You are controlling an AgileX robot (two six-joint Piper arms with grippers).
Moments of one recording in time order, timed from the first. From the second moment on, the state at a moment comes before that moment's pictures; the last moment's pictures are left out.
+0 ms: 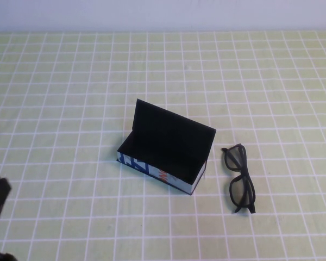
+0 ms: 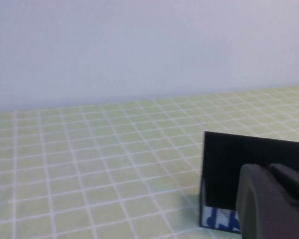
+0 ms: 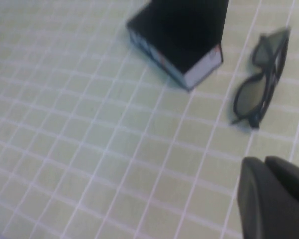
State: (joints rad) right arm 0.40 0.32 -0.58 0.34 0.92 0.06; left arm -0.07 0.30 -0.19 -1.51 0.35 1.48
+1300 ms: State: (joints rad) right arm 0.25 0.21 -0.15 0.22 0.11 0.02; left arm -0.07 0.21 0.02 -1.68 0.06 1.51
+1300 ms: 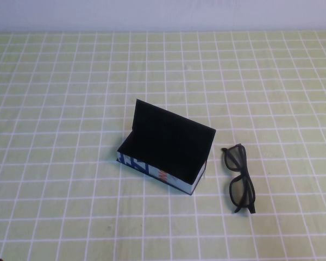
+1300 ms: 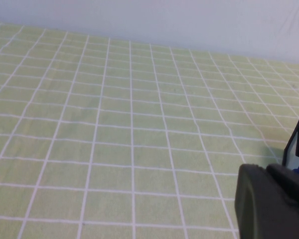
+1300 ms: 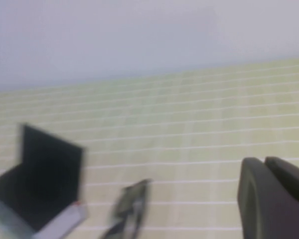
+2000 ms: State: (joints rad) right arm -0.01 -0.01 0.03 0.16 0.31 0.02; left arm -0.07 0.21 0.02 -1.68 0.06 1.51
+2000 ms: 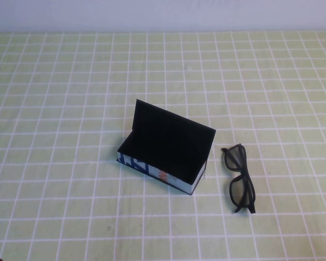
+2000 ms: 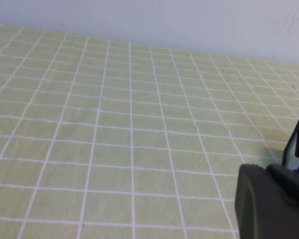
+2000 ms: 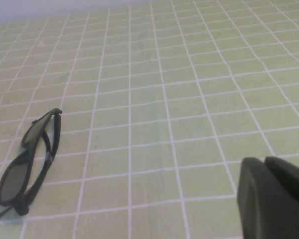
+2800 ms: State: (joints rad) right arm -0.01 -0.01 0.03 0.18 0.31 0.02; left arm -0.07 0.21 0.02 -1.68 0.06 1.51
